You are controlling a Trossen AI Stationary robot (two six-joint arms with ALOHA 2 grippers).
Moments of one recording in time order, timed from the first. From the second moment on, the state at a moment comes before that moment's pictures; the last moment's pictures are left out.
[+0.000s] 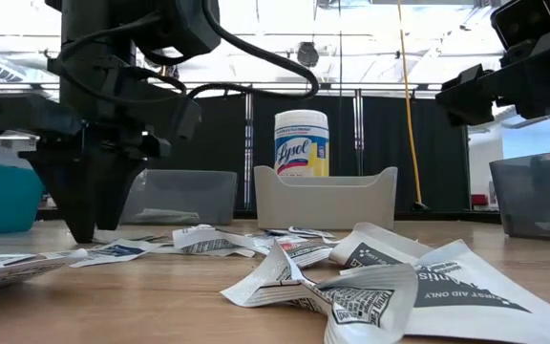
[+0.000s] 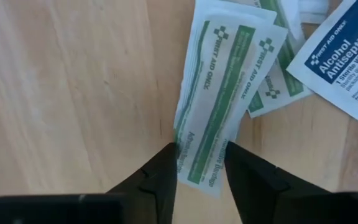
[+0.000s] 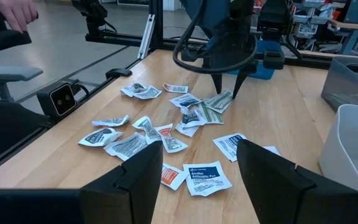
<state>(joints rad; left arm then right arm) -0.33 1.86 1.13 -0.82 -0.04 -0.24 0.41 1.08 0.13 0.76 0.13 0.02</state>
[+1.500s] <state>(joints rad) -0.22 1.57 1.12 -0.99 -0.31 -0.35 0.41 1.08 0.13 0.76 0.13 0.02</state>
